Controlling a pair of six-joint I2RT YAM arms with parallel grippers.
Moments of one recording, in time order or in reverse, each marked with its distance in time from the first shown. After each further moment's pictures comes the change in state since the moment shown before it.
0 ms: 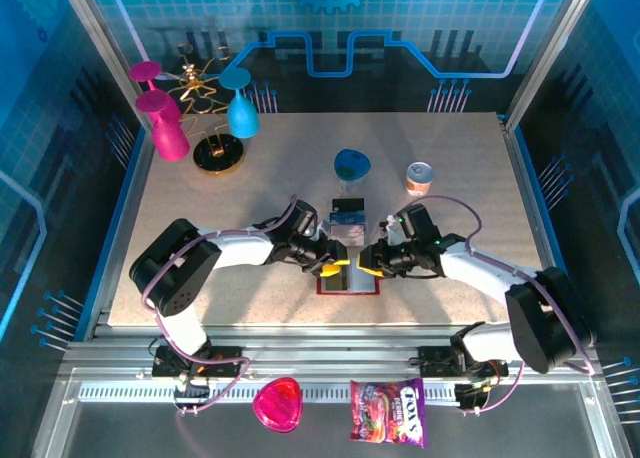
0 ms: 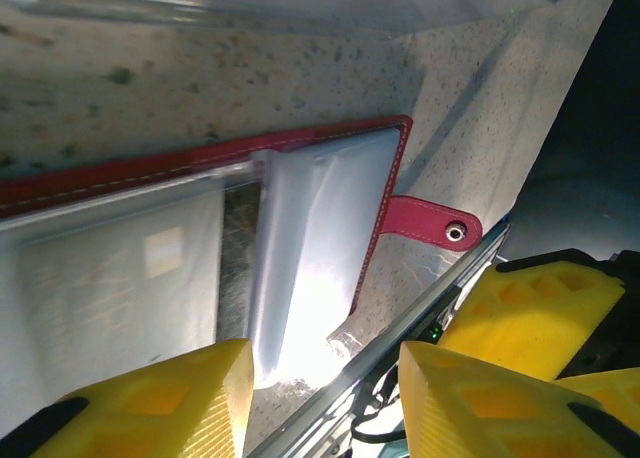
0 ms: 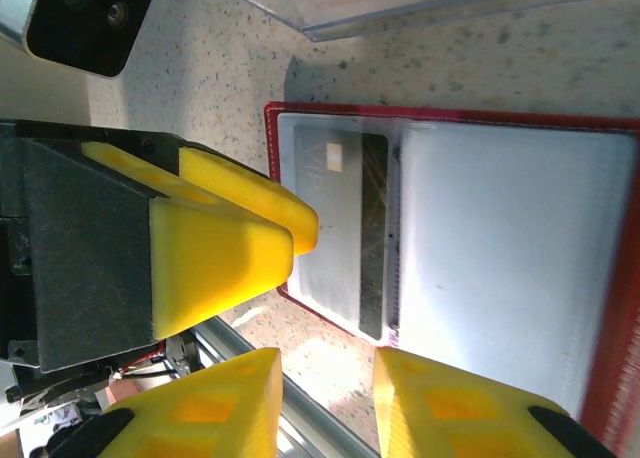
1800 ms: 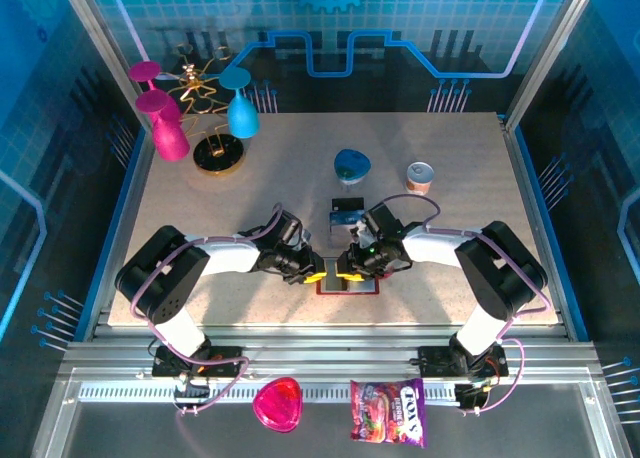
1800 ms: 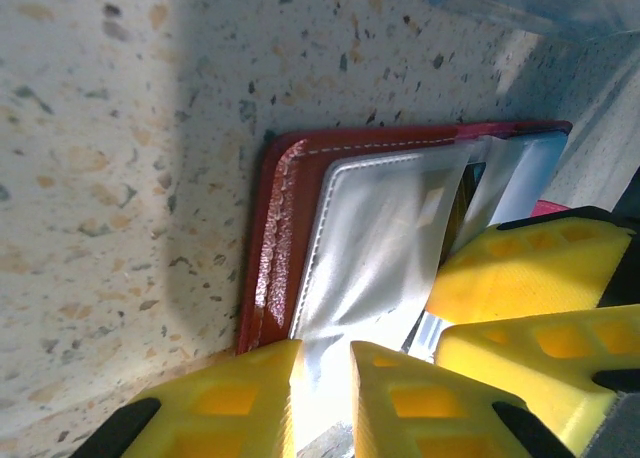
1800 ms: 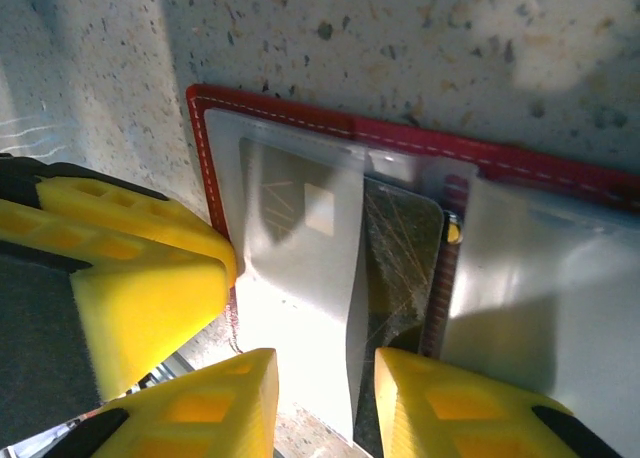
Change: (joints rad) left arm 0.048 -0.071 -0.122 -0.082 -0.087 0.101; right arm 0.132 0.328 0.167 -0.006 0.038 -0.020
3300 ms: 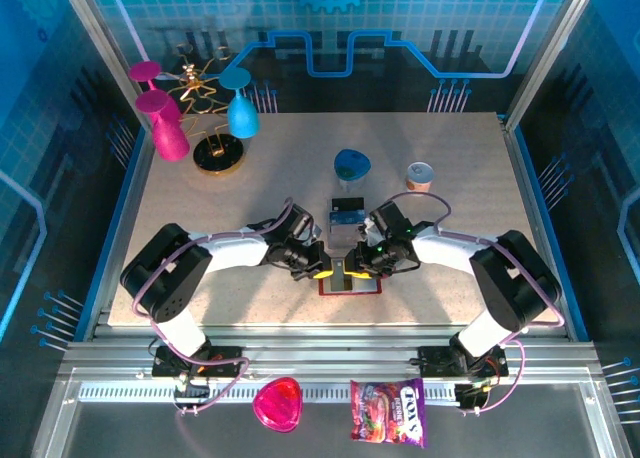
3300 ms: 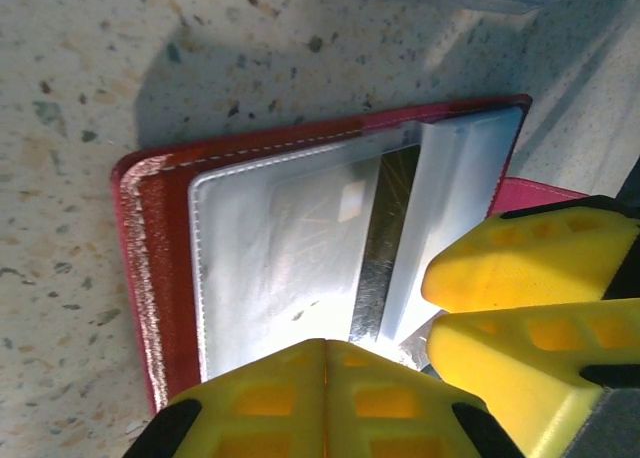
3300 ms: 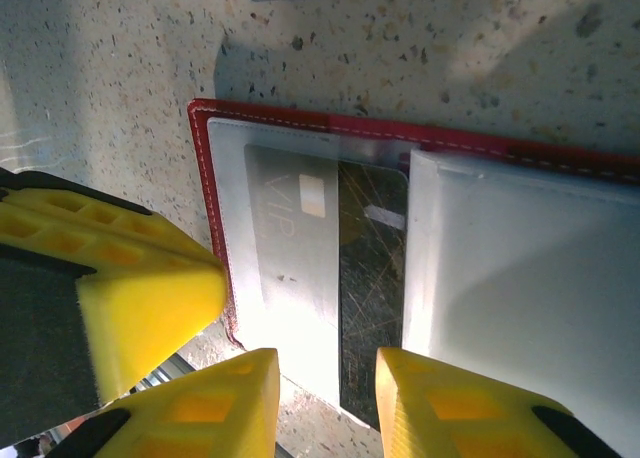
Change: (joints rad) left arm -0.050 0.025 0.117 -0.111 -0.016 0.030; right arm -0.037 -0.084 -0.026 -0.054 0.034 -0.031
